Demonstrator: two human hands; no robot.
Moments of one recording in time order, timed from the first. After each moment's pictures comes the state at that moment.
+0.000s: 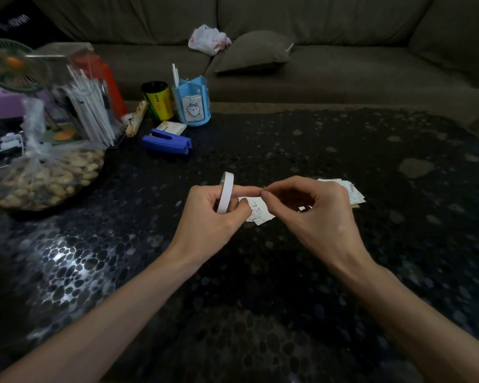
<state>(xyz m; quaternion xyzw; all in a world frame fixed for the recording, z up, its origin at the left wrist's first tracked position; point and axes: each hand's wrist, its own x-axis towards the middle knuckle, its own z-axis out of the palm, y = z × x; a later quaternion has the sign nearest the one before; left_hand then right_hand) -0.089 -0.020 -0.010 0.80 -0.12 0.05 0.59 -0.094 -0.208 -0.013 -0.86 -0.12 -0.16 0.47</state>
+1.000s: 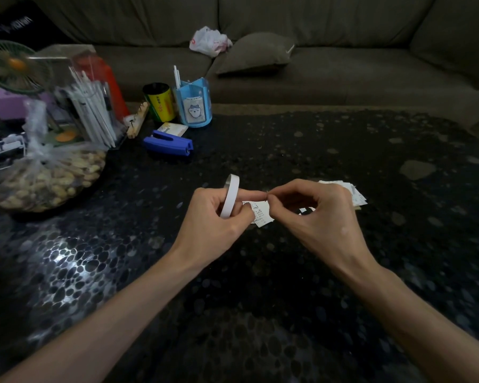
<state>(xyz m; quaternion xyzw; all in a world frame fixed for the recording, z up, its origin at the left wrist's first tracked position) -0.088 -0.019 -0.010 0.80 -0.15 0.04 0.58 -0.092 -0.211 -0.014 -0.86 -0.13 -0.16 0.46</state>
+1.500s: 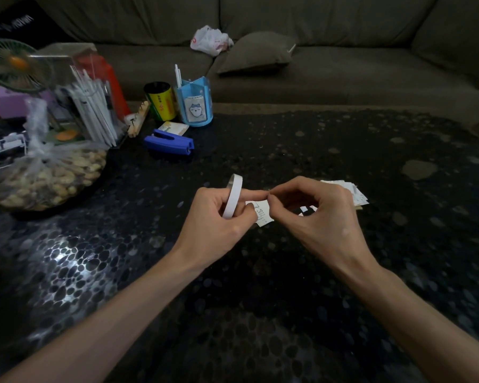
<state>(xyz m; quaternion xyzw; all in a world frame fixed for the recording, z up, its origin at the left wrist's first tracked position) -0.087 -0.018 -0.013 0.79 -0.14 0.03 0.60 -0.094 -0.209 -0.013 -0.86 -0.14 -0.17 0.46</state>
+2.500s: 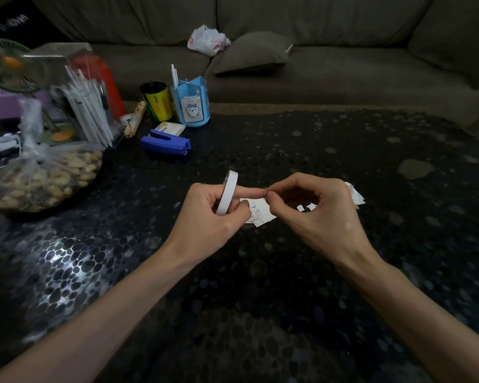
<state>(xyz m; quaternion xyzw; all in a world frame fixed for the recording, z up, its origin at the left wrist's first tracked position) -0.088 -0.018 -0.001 0.80 -0.16 0.04 0.58 -0.090 -0.213 -0.008 -0.84 -0.14 -0.15 0.51</state>
